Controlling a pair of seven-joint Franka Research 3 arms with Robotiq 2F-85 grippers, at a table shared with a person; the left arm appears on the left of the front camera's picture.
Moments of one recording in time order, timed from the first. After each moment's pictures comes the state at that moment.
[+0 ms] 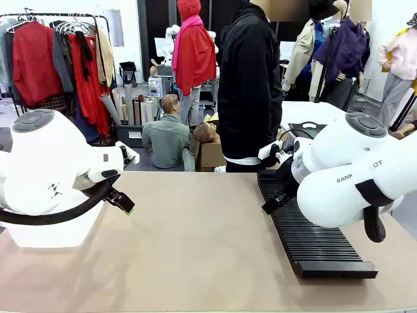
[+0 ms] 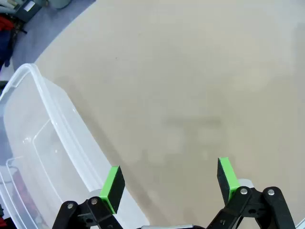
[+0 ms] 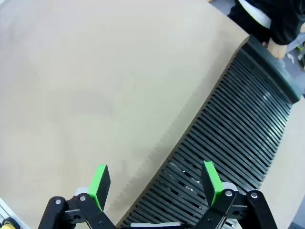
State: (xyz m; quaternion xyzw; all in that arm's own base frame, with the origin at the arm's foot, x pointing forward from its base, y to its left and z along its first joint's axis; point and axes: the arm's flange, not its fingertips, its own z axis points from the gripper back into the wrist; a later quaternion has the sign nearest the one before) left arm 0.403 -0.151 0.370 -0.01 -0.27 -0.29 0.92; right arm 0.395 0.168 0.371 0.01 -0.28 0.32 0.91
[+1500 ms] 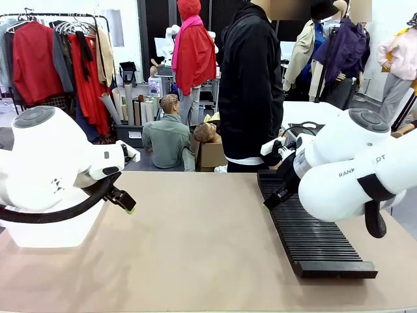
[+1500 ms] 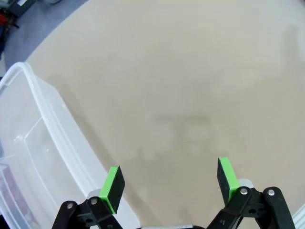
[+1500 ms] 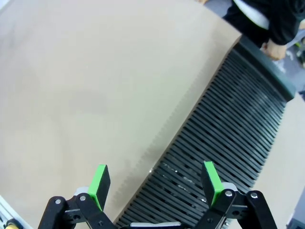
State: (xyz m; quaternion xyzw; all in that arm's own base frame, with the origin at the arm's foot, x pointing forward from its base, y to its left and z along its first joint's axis) left arm 0.408 -0.156 0.379 -0.04 -0.25 -0.28 0.93; right arm 0.404 0.157 0.388 0.02 -0.28 0.30 0.91
